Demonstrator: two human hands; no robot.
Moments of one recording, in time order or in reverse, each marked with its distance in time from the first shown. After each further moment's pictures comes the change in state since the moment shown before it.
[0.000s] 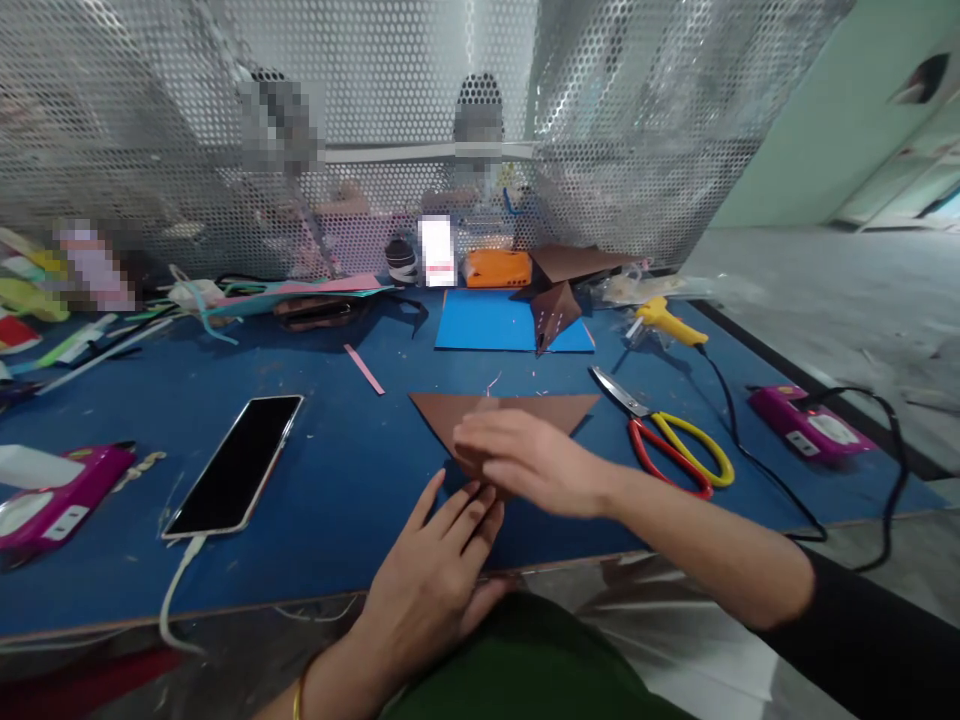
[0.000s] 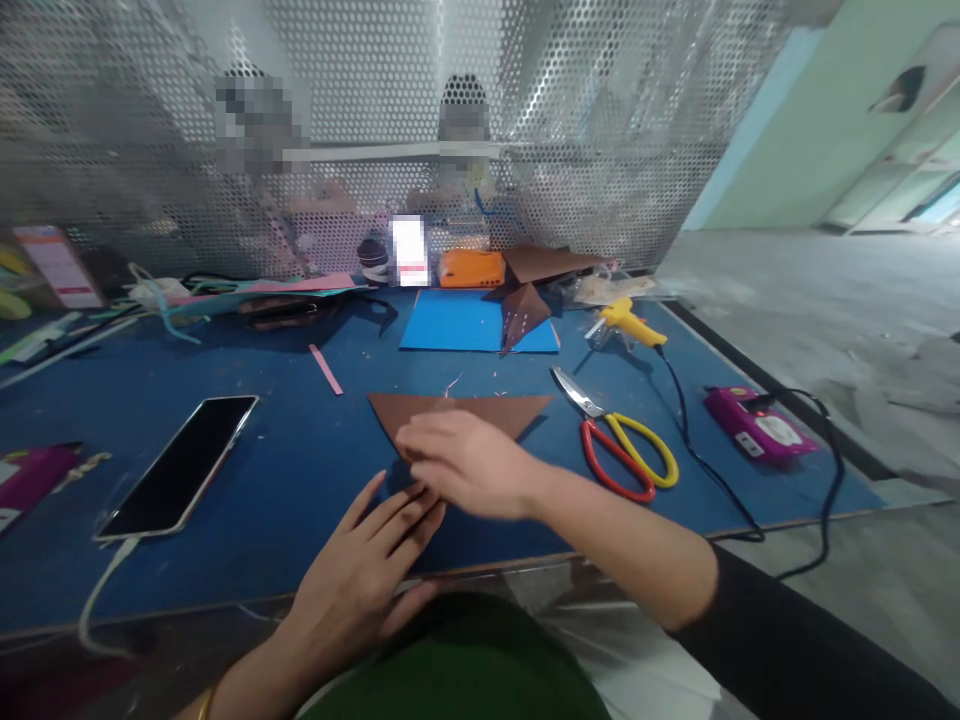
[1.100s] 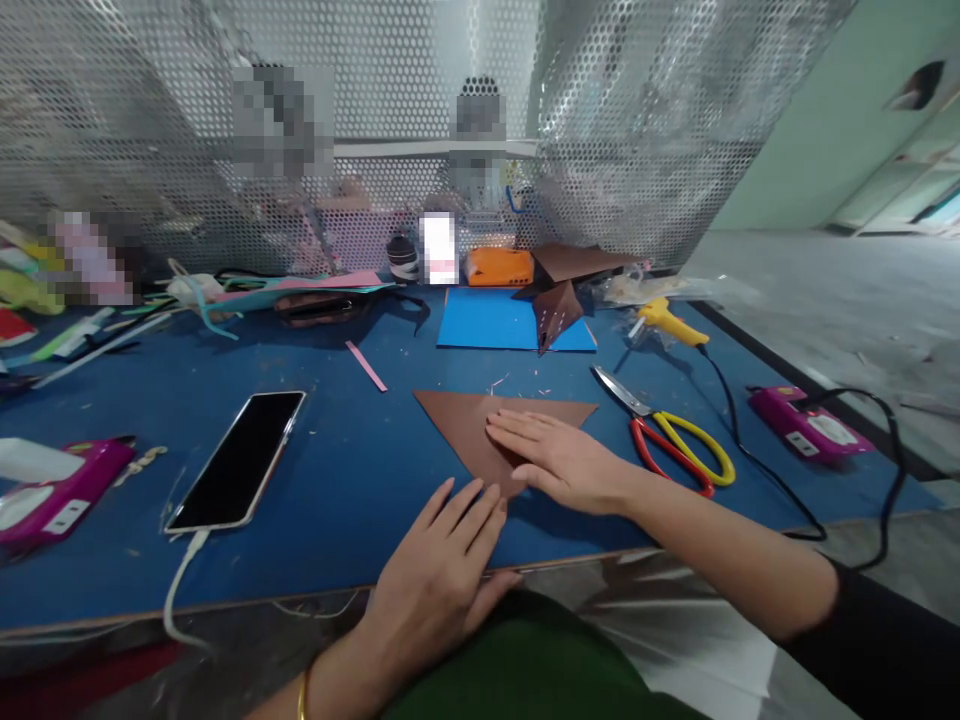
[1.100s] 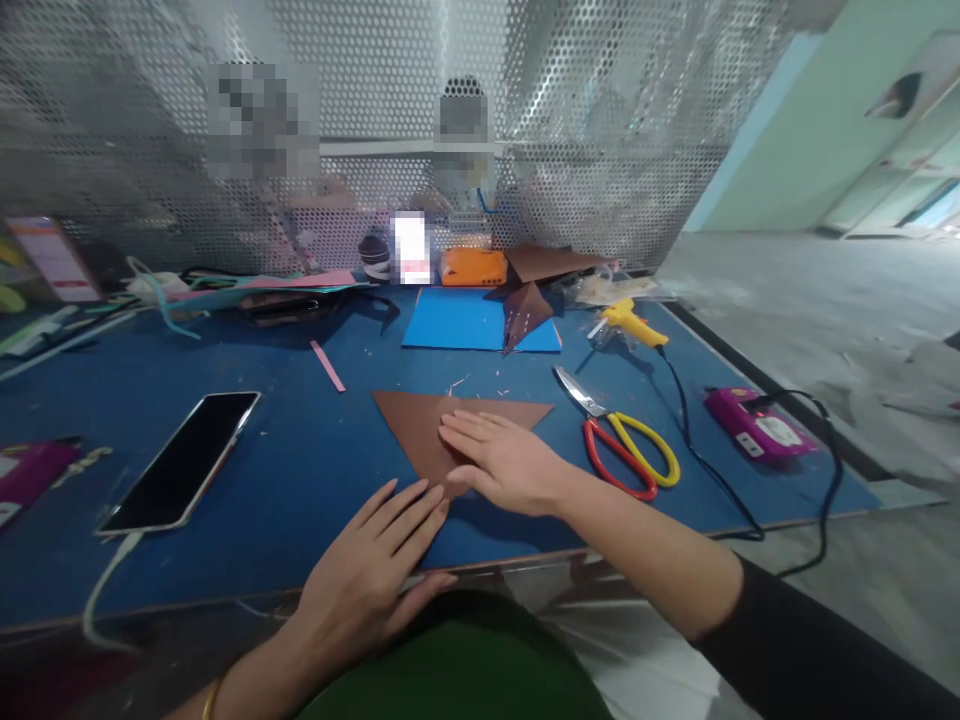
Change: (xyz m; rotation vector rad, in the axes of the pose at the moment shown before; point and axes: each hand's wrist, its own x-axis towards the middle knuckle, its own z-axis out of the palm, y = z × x) left_hand -0.006 0.000 0.006 0.003 0.017 0.006; right_hand -0.021 0.026 -0.008 -0.618 -0.290 0.128
